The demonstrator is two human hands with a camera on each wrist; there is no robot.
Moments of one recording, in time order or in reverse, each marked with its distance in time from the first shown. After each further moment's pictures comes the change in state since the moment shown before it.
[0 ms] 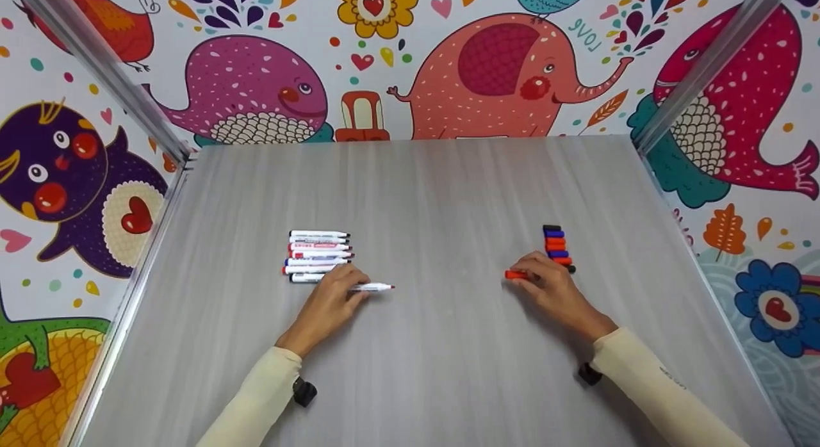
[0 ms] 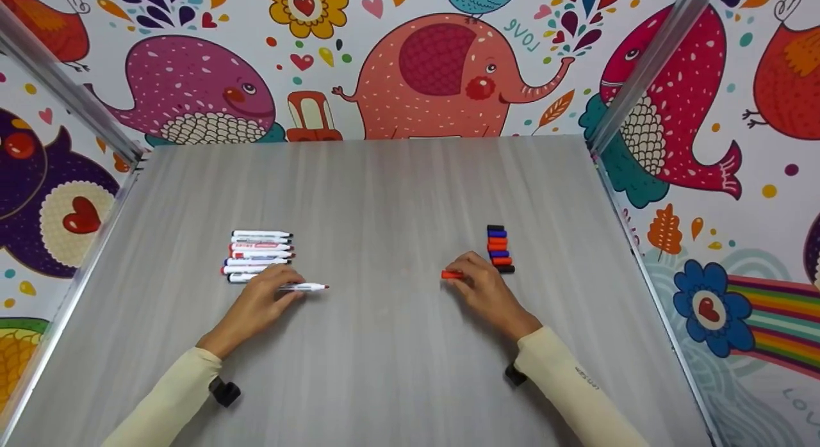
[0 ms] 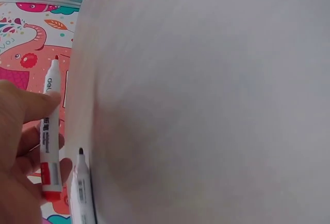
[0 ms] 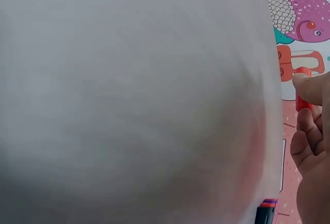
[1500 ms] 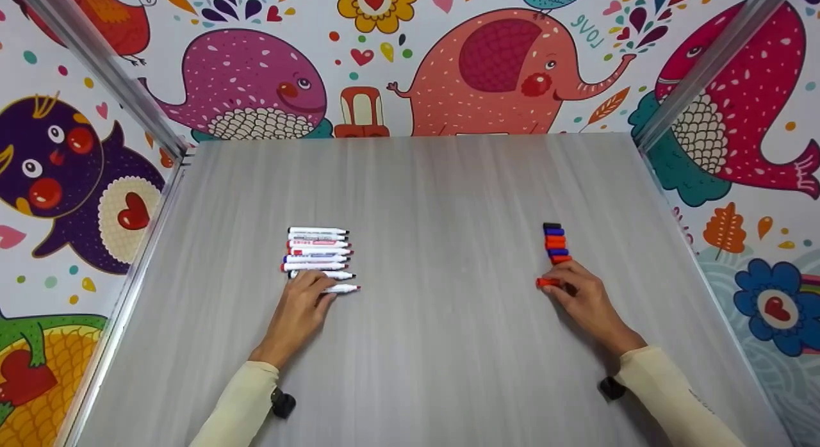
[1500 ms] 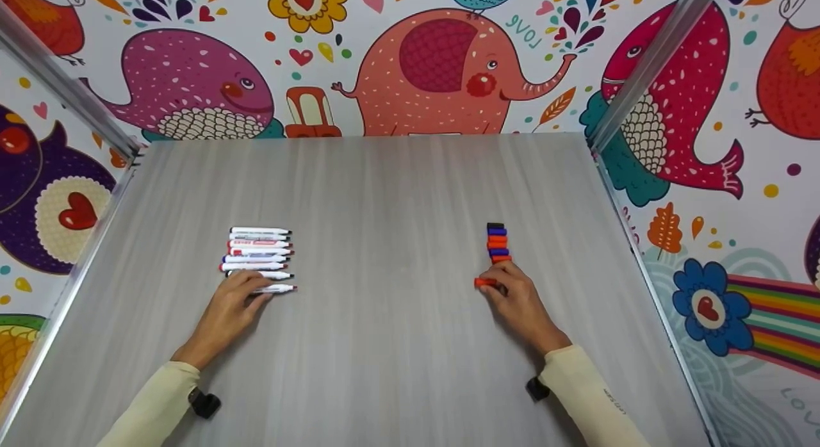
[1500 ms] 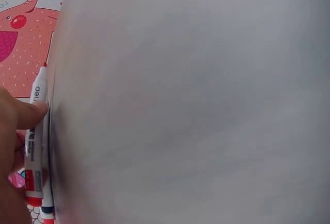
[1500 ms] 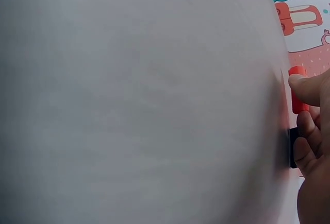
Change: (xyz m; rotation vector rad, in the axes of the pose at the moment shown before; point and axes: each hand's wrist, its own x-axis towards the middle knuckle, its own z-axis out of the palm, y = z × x) left_hand -0.039 -0.041 -0.012 0.146 0.185 0.057; right_hand -0.045 0.018 -0.026 -0.073 0.145 0.174
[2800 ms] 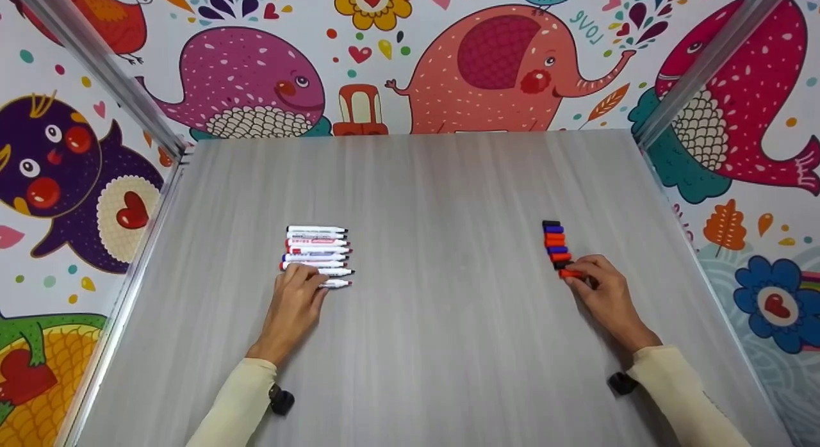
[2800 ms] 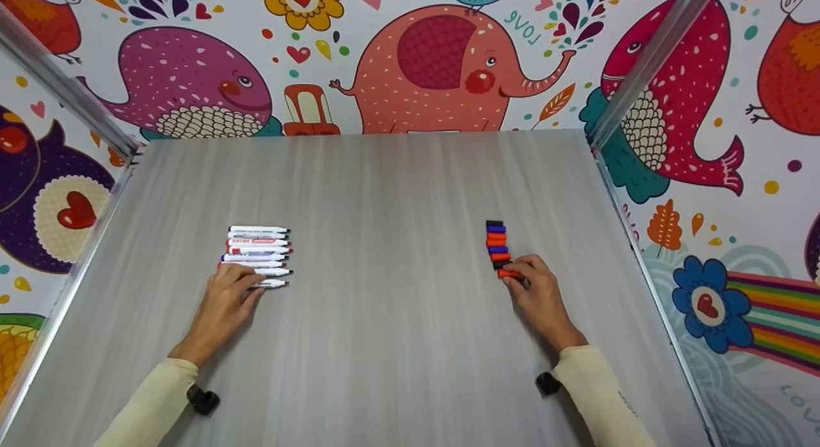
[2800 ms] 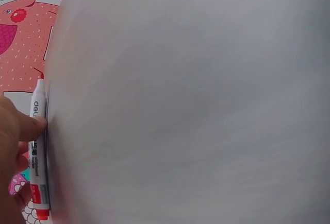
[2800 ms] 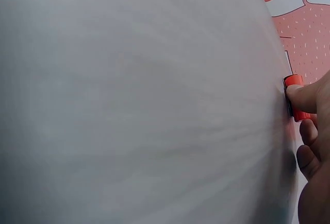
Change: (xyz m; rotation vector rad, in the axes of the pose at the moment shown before) left_hand 0.000 -0.004 -0.003 0.154 0.007 -0.010; right_hand -0.010 0.021 -0.027 -0.097 0.087 0.119
